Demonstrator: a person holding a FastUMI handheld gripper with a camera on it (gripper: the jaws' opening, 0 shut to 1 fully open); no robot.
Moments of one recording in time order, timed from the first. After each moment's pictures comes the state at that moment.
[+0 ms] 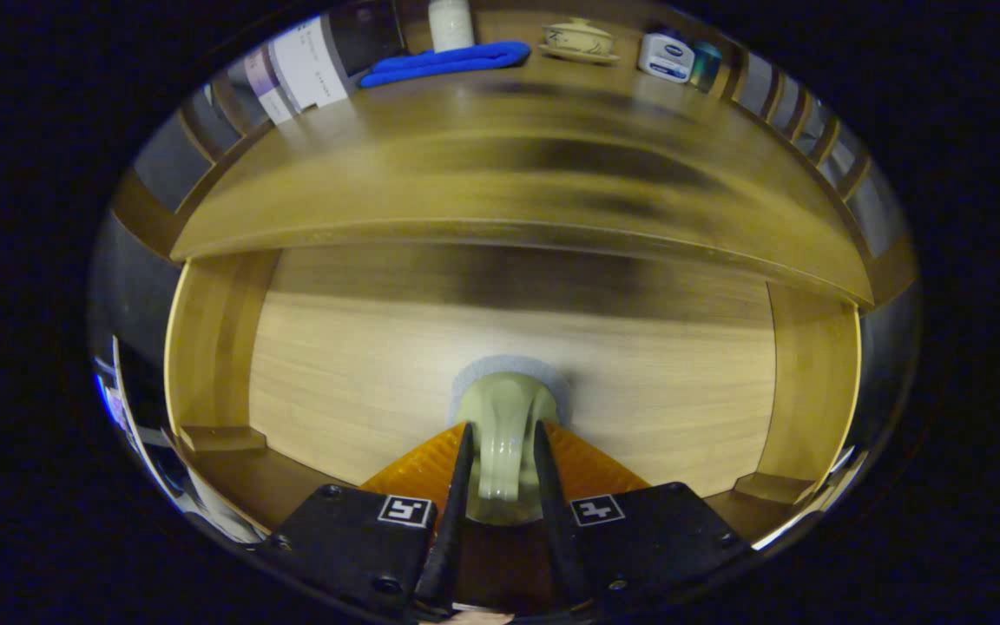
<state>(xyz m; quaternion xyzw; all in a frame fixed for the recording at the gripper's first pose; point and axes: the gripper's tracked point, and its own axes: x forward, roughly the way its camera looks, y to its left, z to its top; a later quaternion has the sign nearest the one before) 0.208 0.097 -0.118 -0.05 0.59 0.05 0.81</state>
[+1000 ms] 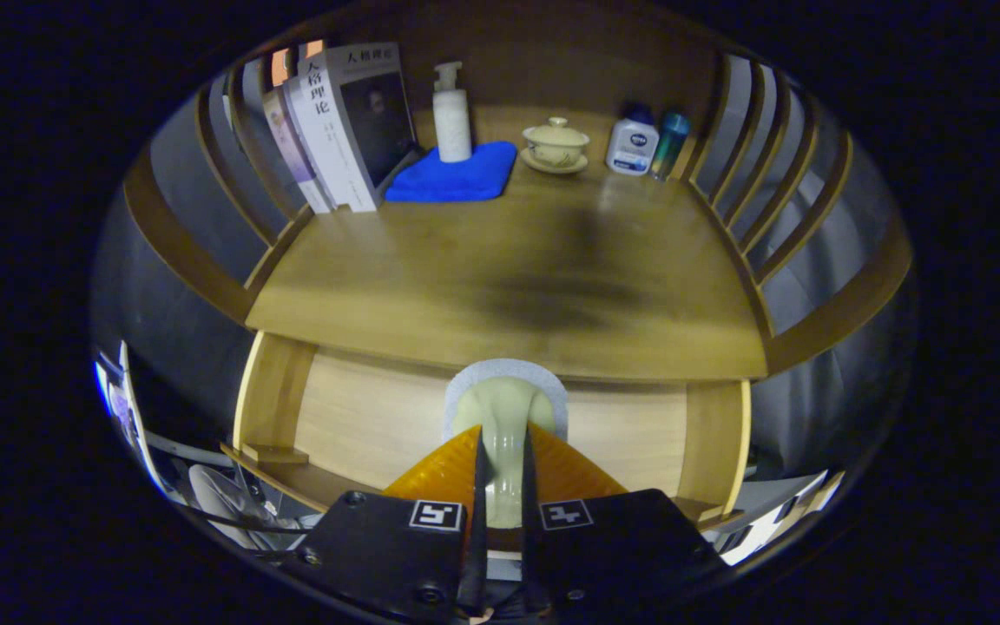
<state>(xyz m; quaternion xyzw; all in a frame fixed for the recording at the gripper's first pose) 0.230 0.079 0.016 -0.04 0.50 0.06 0.86</state>
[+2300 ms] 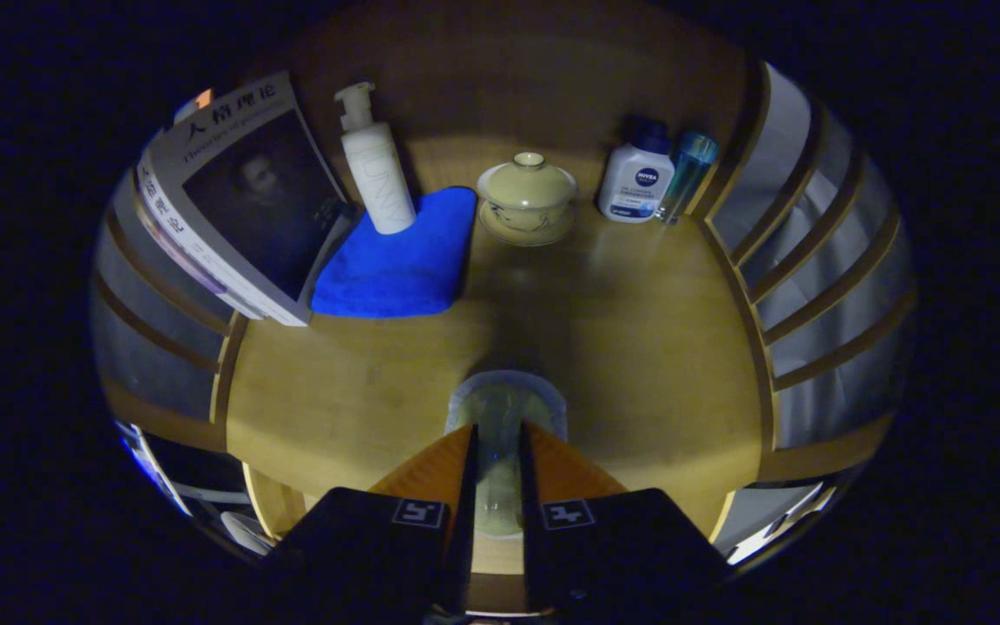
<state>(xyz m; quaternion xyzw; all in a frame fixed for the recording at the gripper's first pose) 0.369 0.080 0.021 0.00 0.50 0.03 0.86</state>
